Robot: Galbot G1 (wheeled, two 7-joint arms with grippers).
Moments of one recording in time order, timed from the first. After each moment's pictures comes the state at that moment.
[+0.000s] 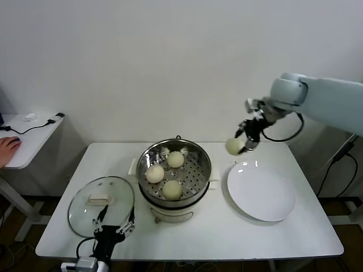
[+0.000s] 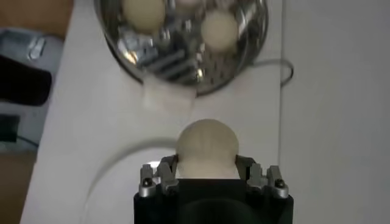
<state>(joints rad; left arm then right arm) 1.75 -1.40 -0.52 -2.13 -0.09 0.10 -0.06 0.99 0.91 -1.70 1.40 0.79 -0.29 -0.96</state>
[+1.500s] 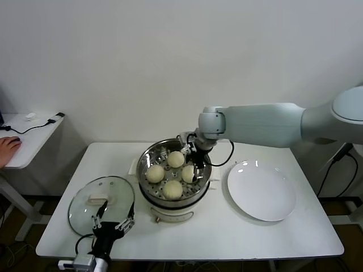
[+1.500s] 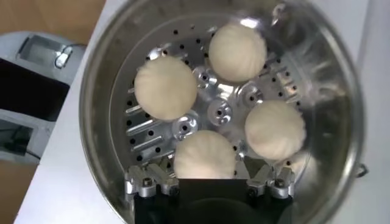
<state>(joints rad) 1.75 -1.41 -0.53 -2.16 -0.11 0.10 -0.05 0.76 1.22 -1.68 1.30 0.83 -0.33 -0.84</state>
